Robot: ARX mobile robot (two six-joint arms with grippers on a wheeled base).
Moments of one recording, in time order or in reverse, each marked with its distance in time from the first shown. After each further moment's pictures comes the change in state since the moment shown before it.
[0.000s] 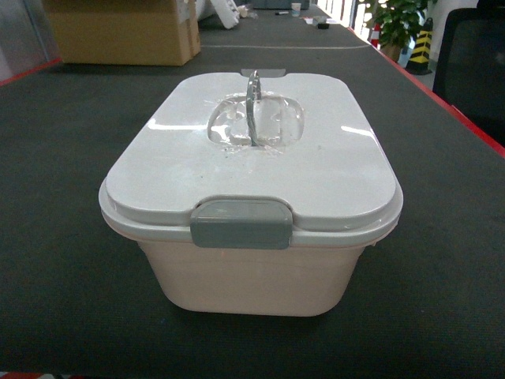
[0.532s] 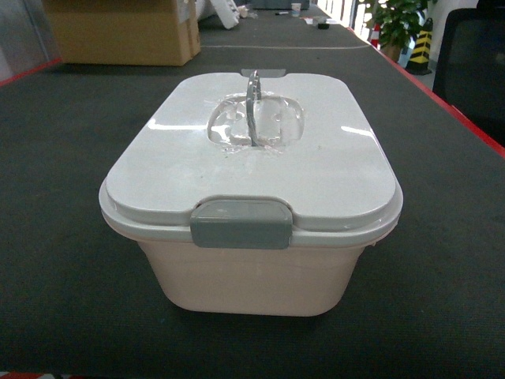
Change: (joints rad) left arm 0.000 0.000 0.000 0.000 0.000 0.000; right arm 0.000 0.000 0.000 0.000 0.000 0.000
